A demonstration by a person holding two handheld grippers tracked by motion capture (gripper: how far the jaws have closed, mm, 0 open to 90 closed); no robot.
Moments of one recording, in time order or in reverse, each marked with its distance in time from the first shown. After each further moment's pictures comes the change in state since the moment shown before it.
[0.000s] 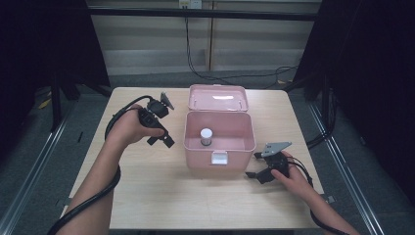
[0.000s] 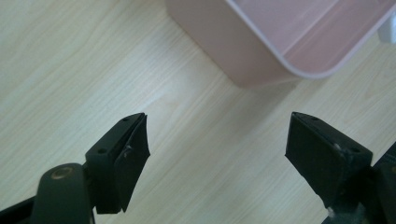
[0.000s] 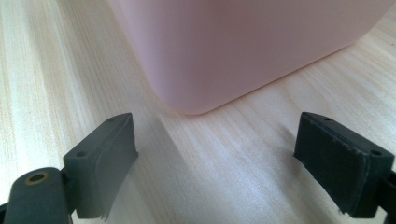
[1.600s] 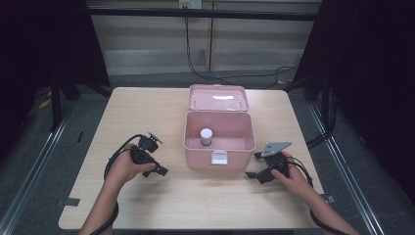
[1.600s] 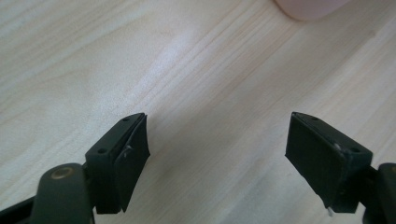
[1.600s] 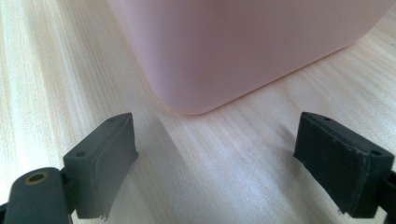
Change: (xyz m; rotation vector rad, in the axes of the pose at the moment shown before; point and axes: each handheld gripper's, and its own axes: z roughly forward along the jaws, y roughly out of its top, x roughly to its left) left arm 0.017 -0.083 0.103 -0.092 -0.060 -0.096; right arm 0.000 0.000 0.000 0.001 0.000 0.002
